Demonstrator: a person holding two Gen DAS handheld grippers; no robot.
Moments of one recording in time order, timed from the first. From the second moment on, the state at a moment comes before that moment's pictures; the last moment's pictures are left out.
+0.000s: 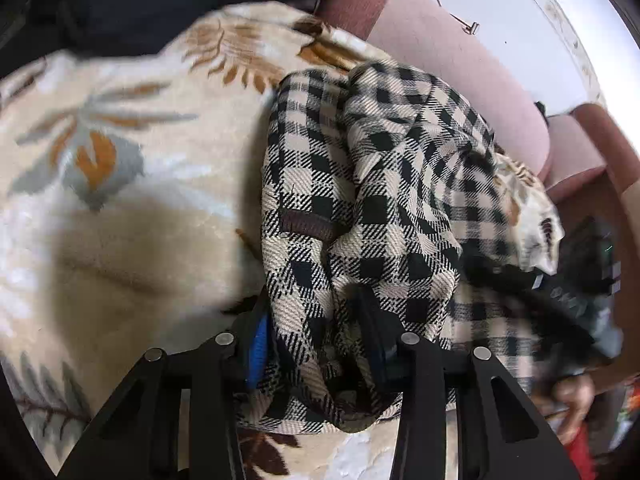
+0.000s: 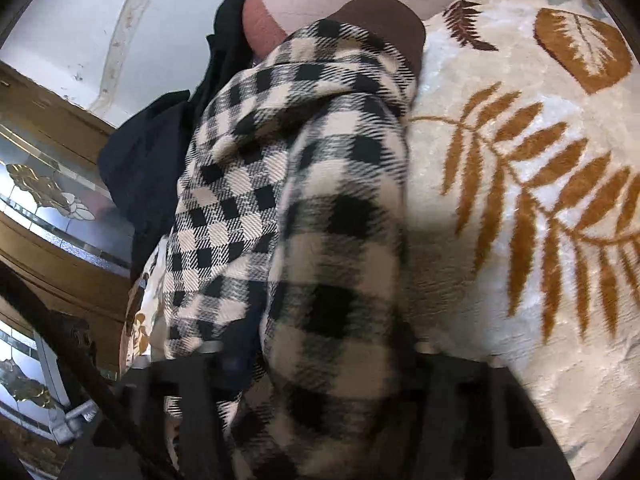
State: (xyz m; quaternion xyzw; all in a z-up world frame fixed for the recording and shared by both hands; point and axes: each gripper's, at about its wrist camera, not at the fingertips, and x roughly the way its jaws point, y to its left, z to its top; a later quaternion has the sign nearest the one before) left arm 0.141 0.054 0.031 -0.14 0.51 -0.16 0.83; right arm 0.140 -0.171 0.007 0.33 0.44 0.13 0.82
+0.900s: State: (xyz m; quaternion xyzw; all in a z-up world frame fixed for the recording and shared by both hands) left arm 0.089 0.026 0.073 -0.09 0.48 -0.19 0.86; right arm 0.047 -0.214 0.122 0.15 0.38 -0.04 0.91
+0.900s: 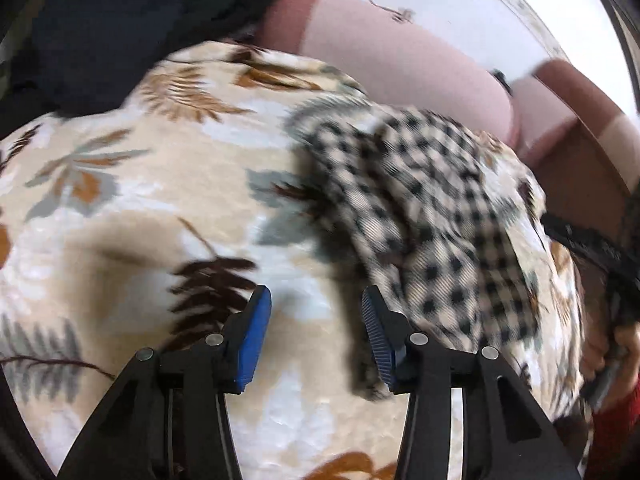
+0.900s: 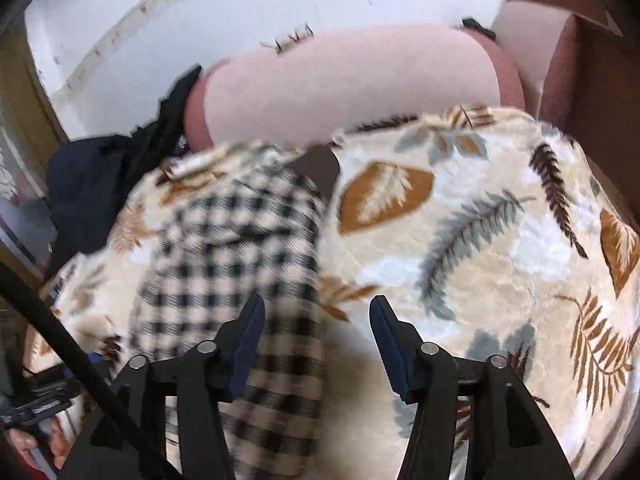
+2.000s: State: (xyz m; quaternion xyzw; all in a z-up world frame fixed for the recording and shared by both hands) left arm 0.074 -0.055 0.040 -0.02 0.49 -0.24 0.84; right arm 0.247 -0.092 0.043 -0.03 0.54 0.05 0.84
